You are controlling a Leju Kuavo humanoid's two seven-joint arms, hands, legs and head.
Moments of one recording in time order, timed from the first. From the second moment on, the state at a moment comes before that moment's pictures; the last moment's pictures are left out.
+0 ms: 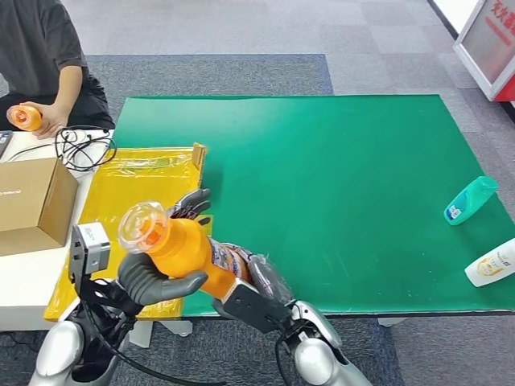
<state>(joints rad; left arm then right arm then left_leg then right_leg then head) -0.05 -0.01 -0.22 -1.66 0.13 -0.33 0.03 -0.08 0.11 0.34 -1.49 0.72 -0.03 -0.44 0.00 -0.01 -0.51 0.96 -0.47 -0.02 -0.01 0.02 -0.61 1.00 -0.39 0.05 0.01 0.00</state>
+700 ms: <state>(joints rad) -0.05 -0.04 -0.24 -1.69 -0.05 -0.26 0.04 -0.08 0.11 0.33 -1.47 0.74 -0.03 -0.41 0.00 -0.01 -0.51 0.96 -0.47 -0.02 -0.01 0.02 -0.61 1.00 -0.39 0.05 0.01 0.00</state>
